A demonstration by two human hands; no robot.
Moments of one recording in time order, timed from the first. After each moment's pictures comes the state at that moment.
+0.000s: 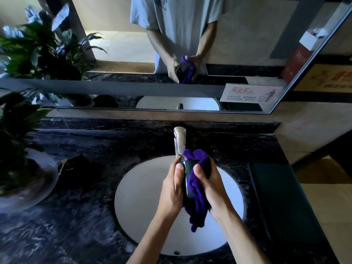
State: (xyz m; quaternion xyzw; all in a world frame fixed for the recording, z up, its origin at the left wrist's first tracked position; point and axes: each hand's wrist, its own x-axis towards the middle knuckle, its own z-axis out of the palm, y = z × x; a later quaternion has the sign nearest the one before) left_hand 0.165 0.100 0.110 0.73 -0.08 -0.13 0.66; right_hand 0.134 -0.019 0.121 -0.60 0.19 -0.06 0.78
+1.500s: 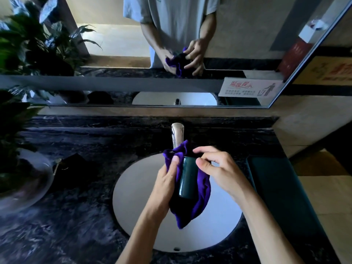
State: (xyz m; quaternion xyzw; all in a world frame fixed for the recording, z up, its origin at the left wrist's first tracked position) left_hand 0.183 0.110 0.115 0.58 -0.04 -0.26 0.77; right_hand 0.141 -0.053 0.181 -0.82 0.09 0.01 0.57
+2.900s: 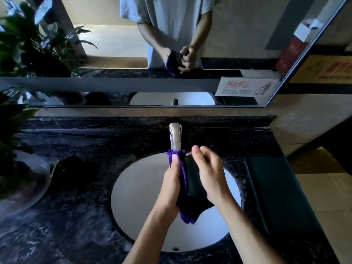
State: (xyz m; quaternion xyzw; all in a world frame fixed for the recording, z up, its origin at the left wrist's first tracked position) left_hand 0.170 0.087 0.125 0.54 0.02 -0.29 0.79; right_hand 0.152 -0.021 0.146 -0.73 0.18 -0.16 0.64
